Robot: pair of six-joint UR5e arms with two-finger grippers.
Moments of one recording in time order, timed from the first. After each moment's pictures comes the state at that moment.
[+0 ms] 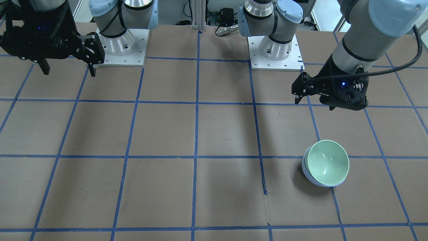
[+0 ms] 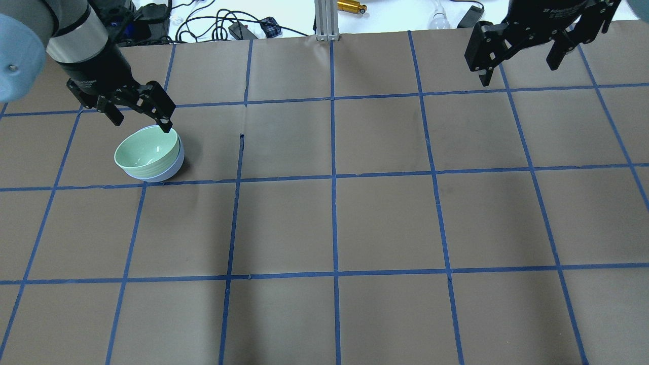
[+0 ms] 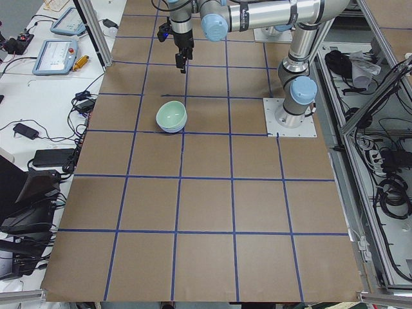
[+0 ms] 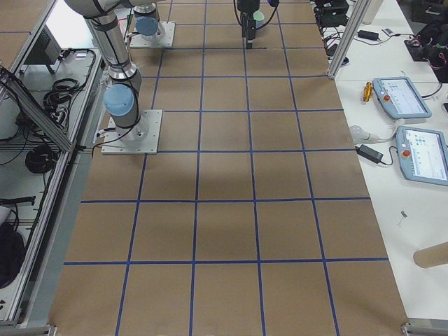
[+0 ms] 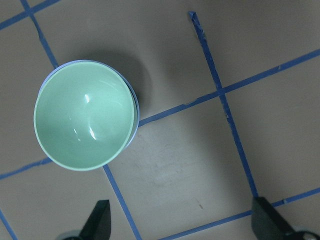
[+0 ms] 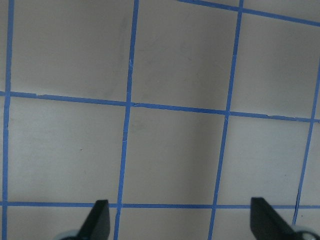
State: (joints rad) left arm -1.45 -1.63 -1.54 -1.60 1.57 0.28; right arm 1.60 -1.53 1.37 -1.45 -1.74 -0.09
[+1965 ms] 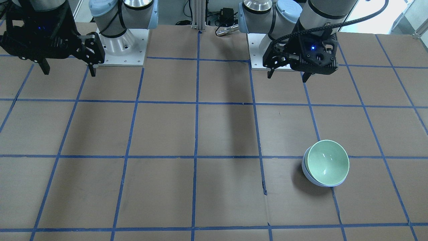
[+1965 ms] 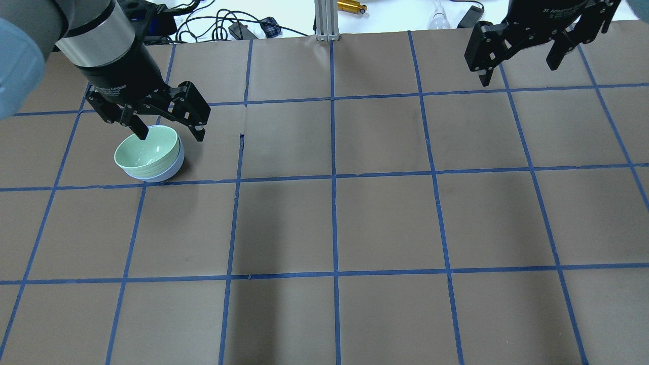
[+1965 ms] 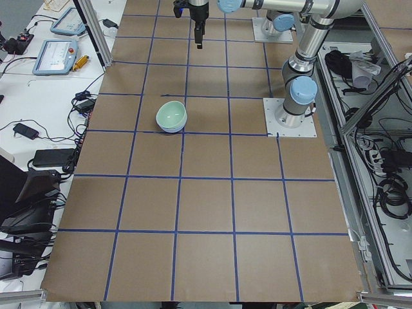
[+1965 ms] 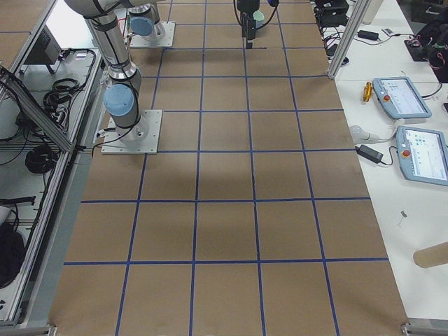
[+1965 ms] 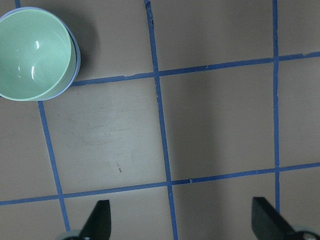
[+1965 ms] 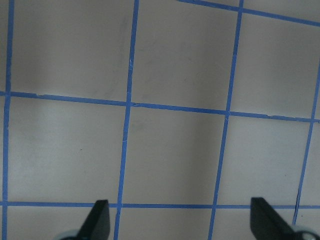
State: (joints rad) left arm -1.58 -1.55 -1.54 -1.68 1.55 0.10; right arm 1.60 -1.53 1.37 -1.45 -1.74 -0.09
